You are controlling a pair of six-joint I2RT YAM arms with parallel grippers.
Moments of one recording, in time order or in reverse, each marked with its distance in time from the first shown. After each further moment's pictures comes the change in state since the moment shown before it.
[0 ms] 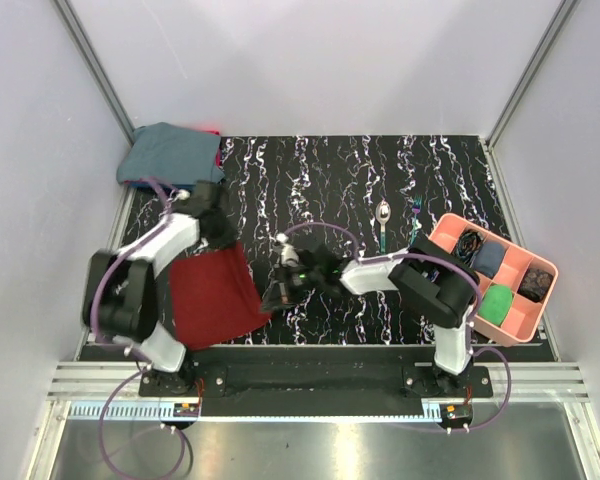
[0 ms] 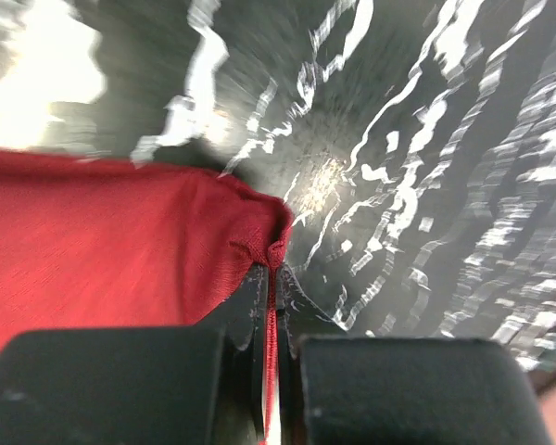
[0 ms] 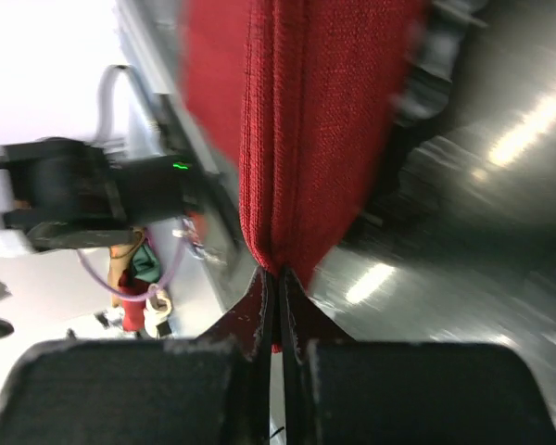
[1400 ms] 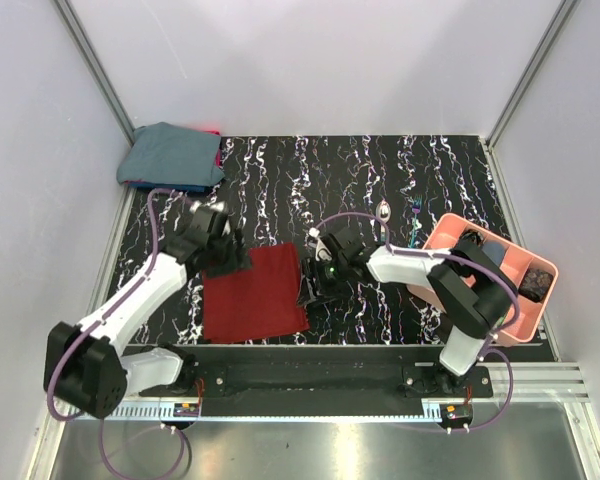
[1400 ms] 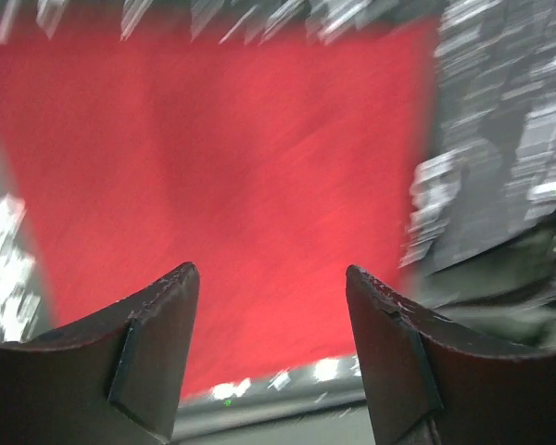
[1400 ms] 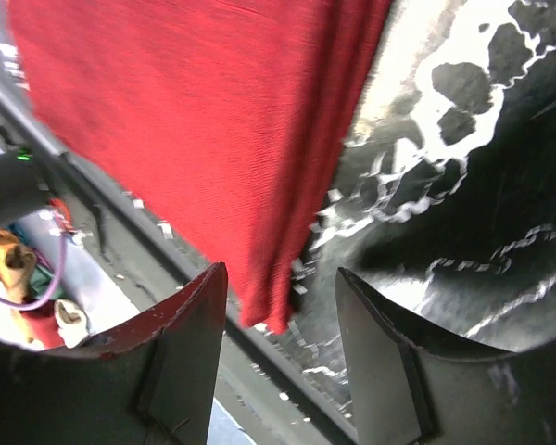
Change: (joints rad) left arm -0.232 -0.340 -0.137 -0.139 0.013 0.168; right arm -0.173 -0.202 -0.085 -0.488 0.142 -0.257
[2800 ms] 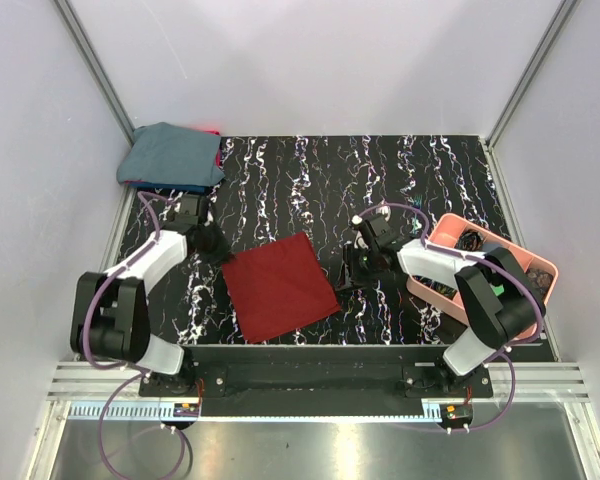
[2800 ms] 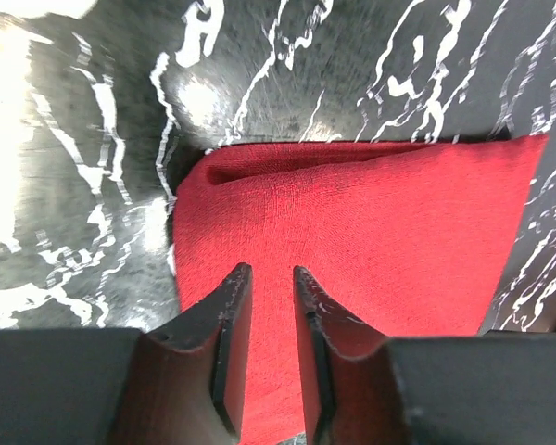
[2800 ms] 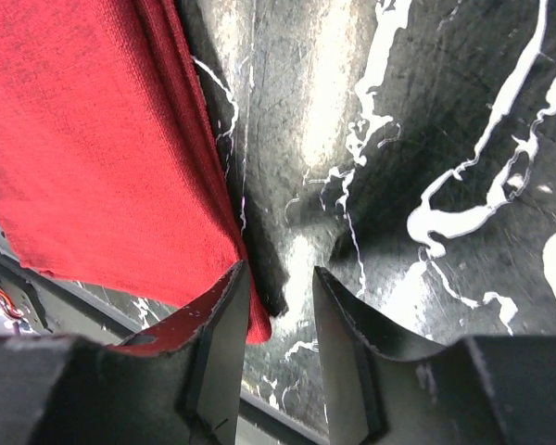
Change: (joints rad) left arm 0.260 0.233 -0.021 0.165 0.136 -0.062; right arm -0.226 -0.114 -0.085 -0.130 0.165 -0.072
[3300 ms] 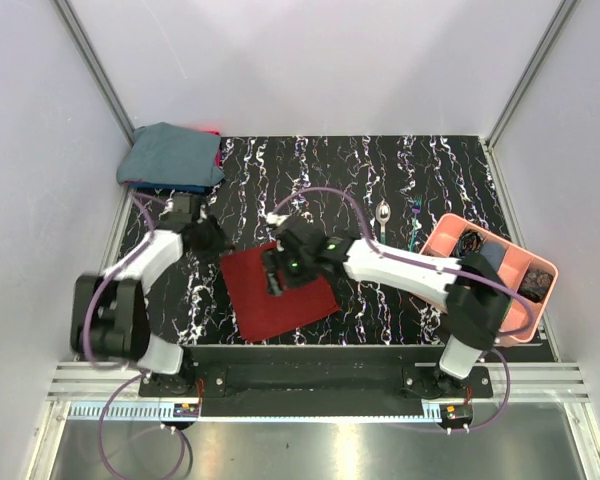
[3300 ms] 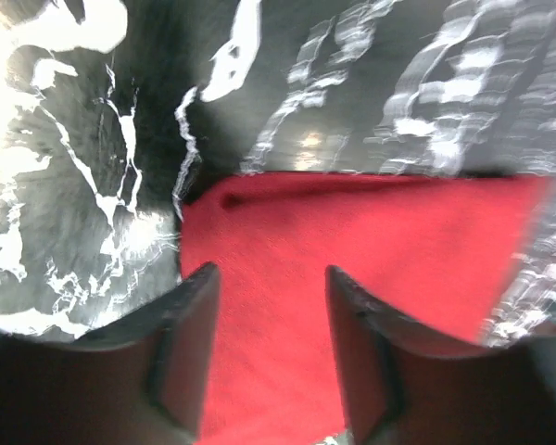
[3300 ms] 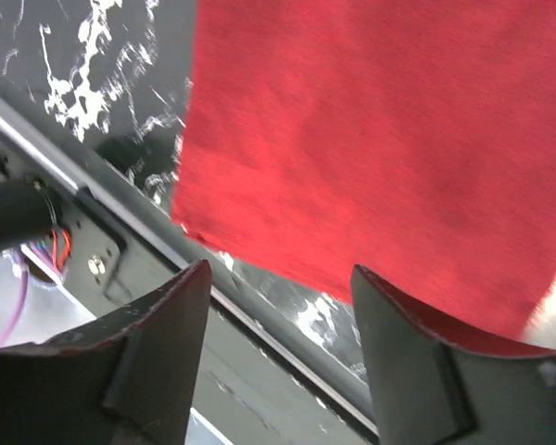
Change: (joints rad) left arm 0.043 0.084 0.003 0.053 0.006 -0.027; right arm 0.450 0.065 0.458 -0.214 0.226 -0.021
